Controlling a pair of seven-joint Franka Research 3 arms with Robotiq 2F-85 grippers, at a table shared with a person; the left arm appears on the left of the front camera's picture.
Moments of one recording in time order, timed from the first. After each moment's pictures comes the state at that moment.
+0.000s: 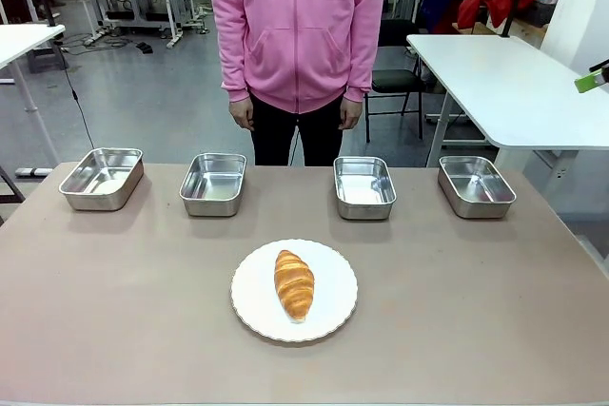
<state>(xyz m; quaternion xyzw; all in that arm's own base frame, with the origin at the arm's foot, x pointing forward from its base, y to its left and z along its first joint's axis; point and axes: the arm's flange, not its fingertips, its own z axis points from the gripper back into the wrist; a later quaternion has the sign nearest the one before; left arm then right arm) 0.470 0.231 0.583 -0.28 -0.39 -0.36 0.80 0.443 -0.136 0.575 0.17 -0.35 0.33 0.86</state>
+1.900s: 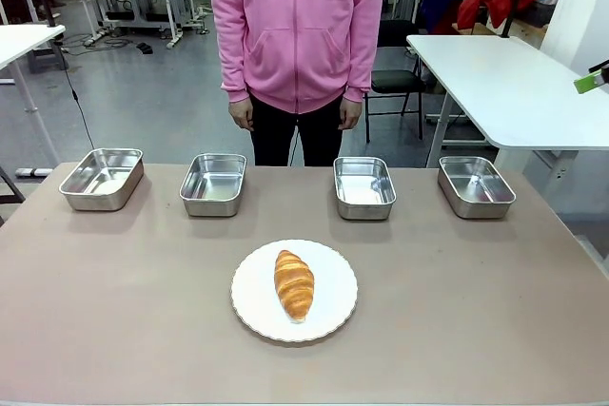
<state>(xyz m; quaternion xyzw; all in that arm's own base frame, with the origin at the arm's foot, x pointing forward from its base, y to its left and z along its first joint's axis) 0.470 0.231 0.583 -0.28 -0.39 -0.36 0.80 0.443 -0.136 0.575 0.17 -0.35 0.33 0.86</state>
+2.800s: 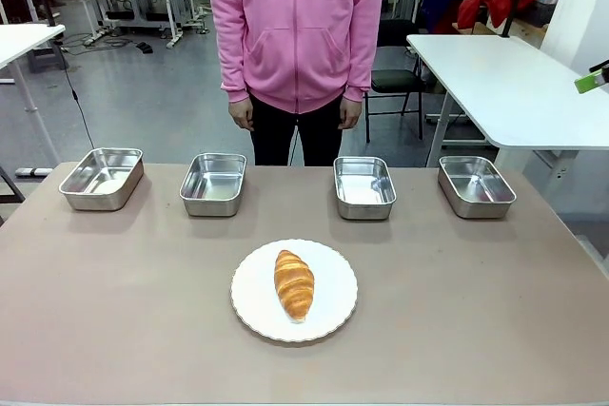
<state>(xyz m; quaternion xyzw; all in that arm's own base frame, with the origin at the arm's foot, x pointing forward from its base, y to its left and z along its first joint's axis) 0.470 0.231 0.583 -0.28 -0.39 -0.36 0.80 0.443 -0.135 0.575 0.17 -0.35 0.33 0.86</state>
